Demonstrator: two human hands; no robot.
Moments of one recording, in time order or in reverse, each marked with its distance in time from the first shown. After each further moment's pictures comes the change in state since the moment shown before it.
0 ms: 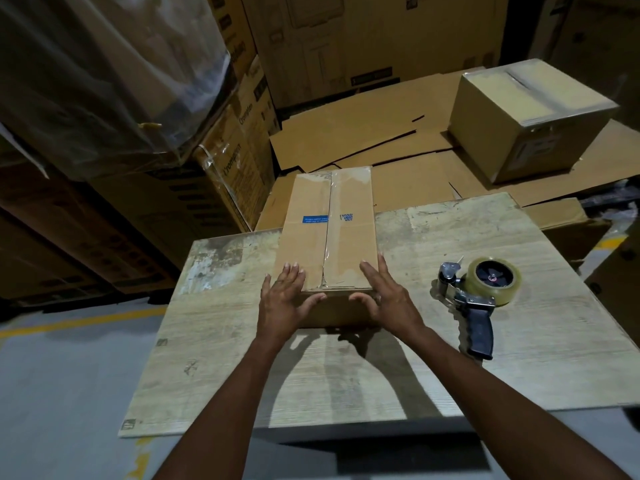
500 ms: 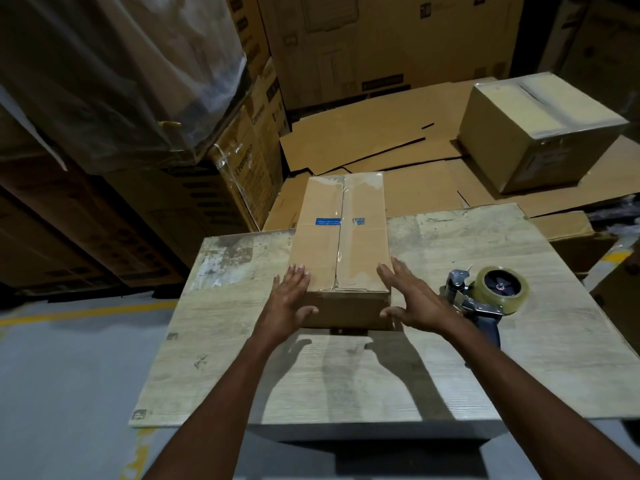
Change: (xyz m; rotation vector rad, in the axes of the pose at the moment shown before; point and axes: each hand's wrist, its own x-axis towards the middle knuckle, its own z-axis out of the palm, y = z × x) left_hand -0.009 -0.030 -0.020 -0.175 -0.150 0.089; right_hand 0.010 0.005 -0.055 -0.143 -0.363 -0.030
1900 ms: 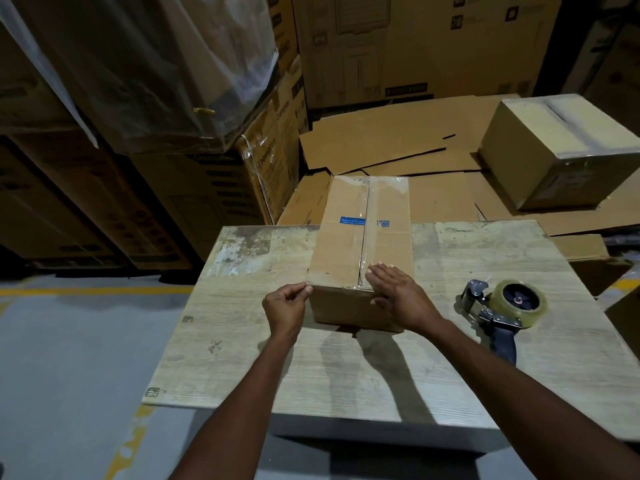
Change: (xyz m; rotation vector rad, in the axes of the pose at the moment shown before) left_hand -0.020 0.009 0.001 -0.805 0.553 -0.644; right_hand 0.037 -0.050 0.030 -0.241 0.164 -0.202
